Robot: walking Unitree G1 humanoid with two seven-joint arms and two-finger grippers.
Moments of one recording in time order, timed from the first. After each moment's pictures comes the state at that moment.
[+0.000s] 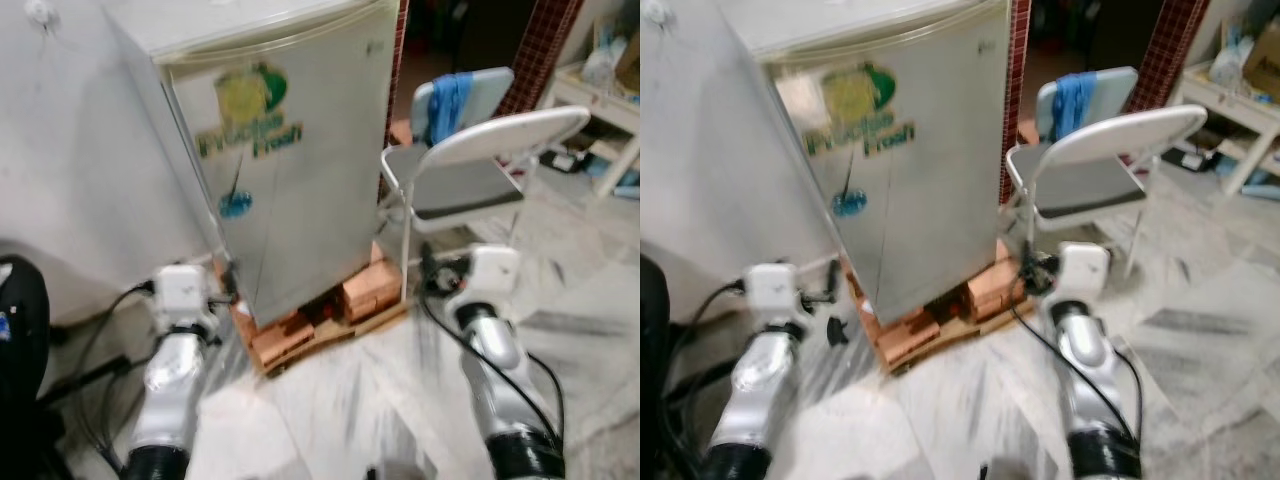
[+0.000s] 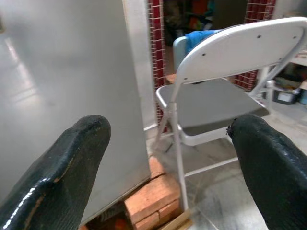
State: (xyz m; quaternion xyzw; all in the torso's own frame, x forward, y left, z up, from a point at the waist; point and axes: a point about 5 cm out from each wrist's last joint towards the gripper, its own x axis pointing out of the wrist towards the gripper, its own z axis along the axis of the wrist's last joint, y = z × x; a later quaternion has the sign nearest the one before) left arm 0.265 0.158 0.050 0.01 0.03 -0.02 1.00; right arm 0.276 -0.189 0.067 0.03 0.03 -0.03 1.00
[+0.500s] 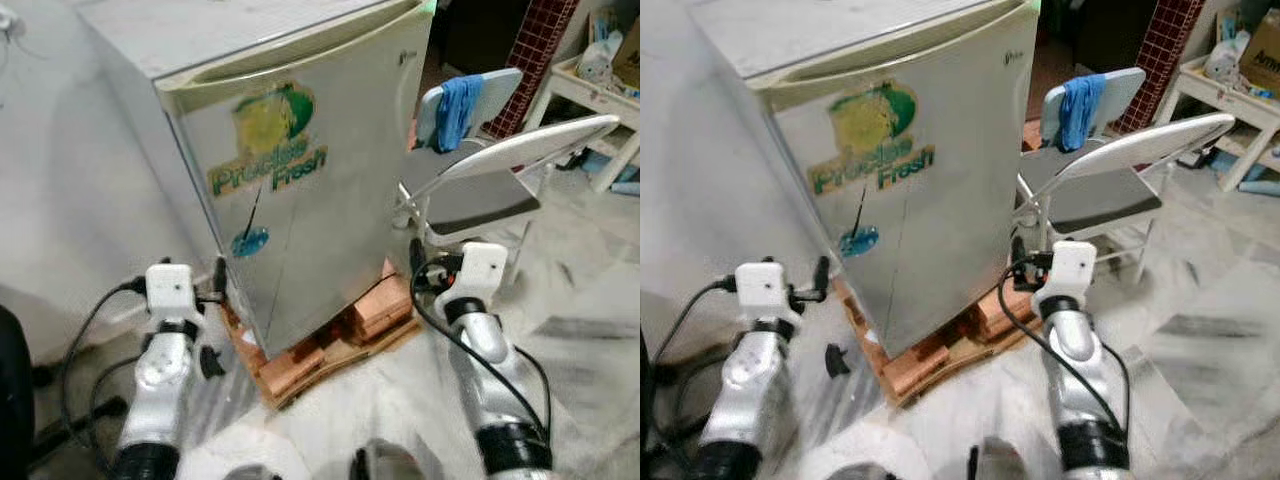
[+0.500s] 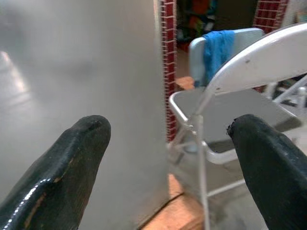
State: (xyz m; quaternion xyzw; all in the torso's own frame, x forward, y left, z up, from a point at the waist) left arm 0.264 0.166 0.047 0.01 0.04 0.00 1.00; right arm 0.283 -0.184 0.072 0.02 0.02 -0.02 1.00
